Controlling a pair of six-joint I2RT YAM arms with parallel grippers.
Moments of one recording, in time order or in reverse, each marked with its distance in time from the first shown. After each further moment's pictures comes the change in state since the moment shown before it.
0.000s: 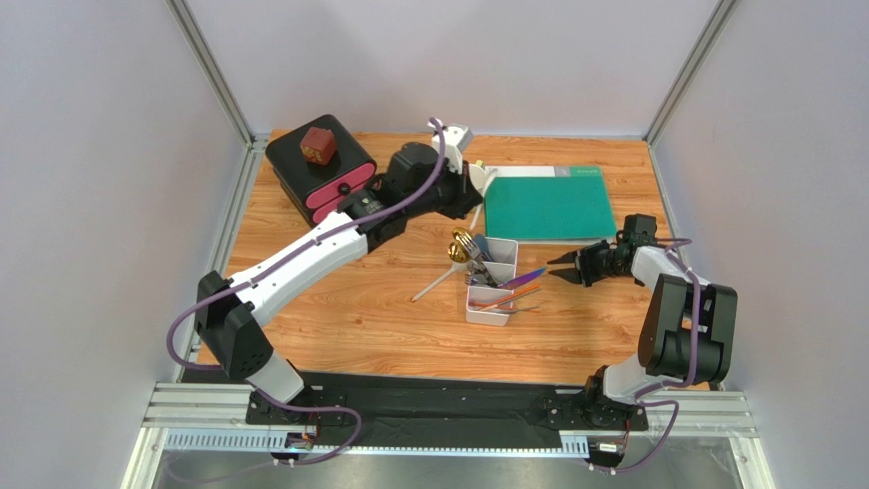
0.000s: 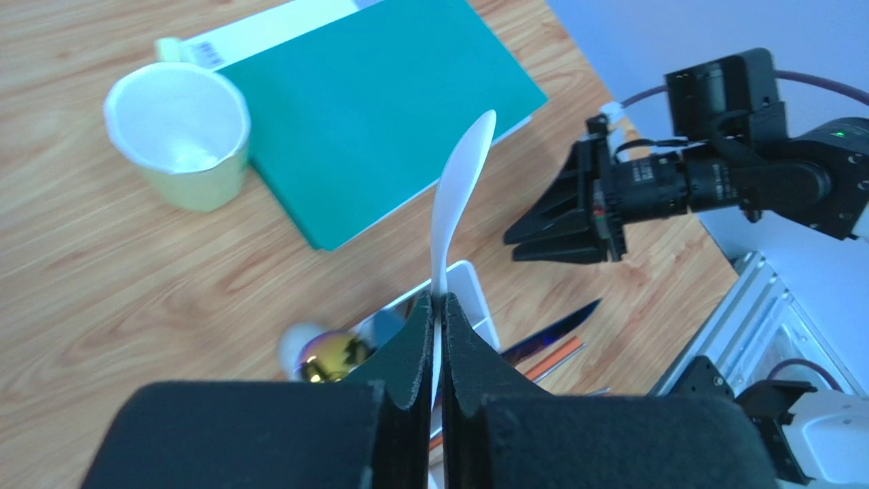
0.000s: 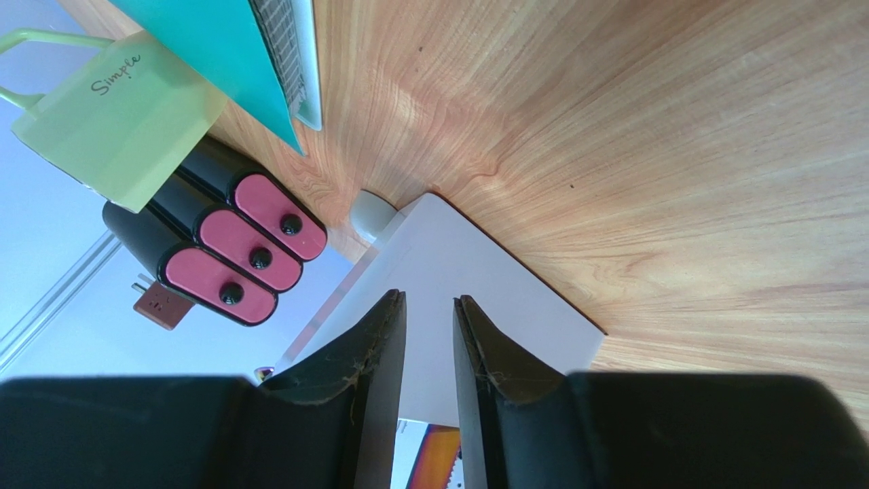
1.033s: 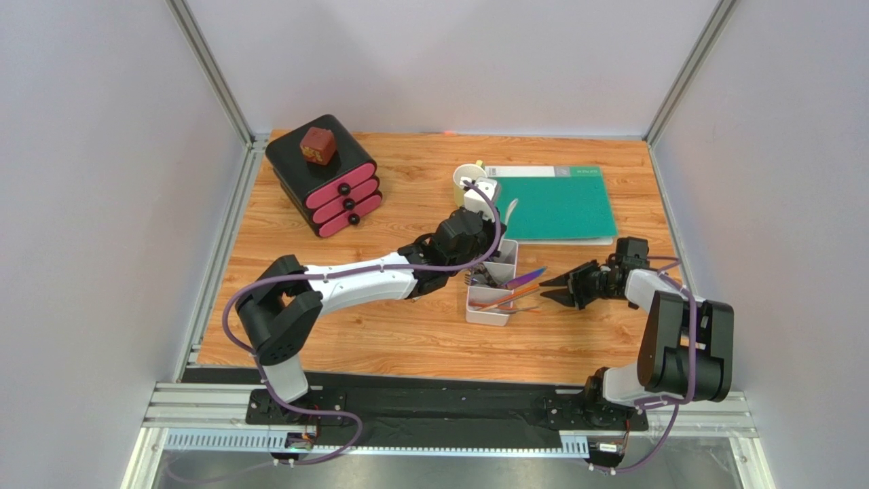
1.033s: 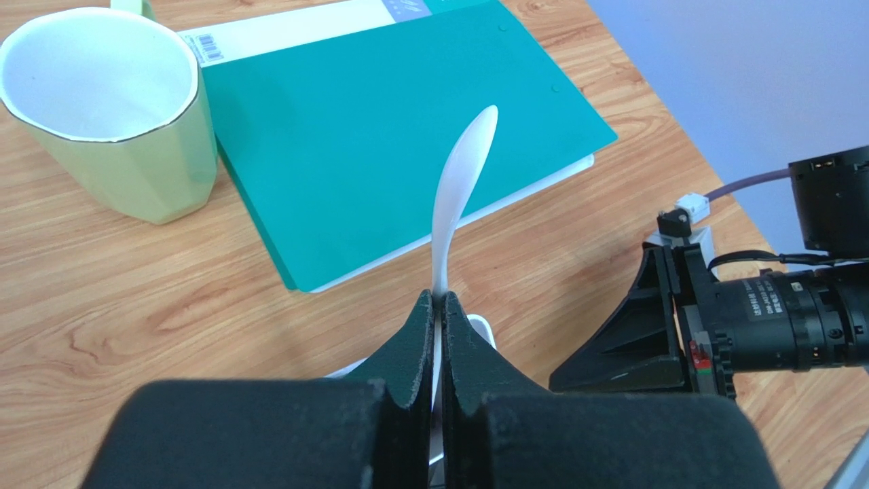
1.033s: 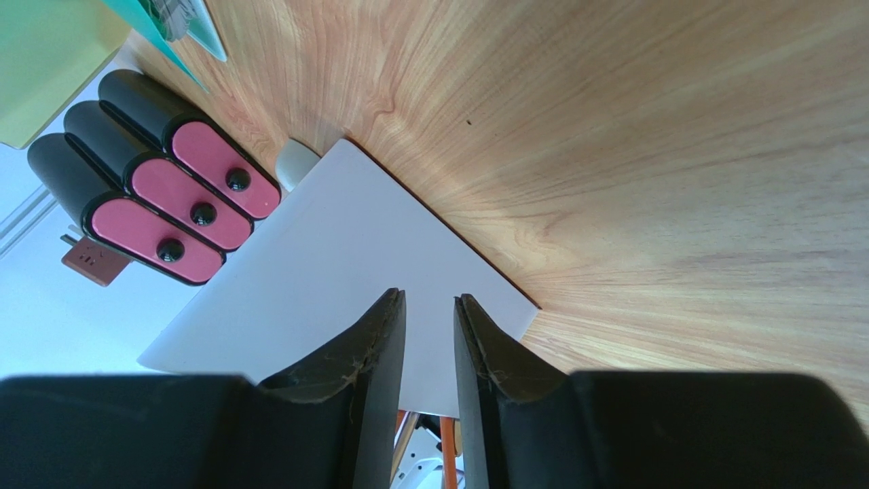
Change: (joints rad) left arm -0.220 0.190 -0.311 0.624 -0.407 -0.028; right arm 0.019 -0.091 -0.200 0.090 -0.056 -0.057
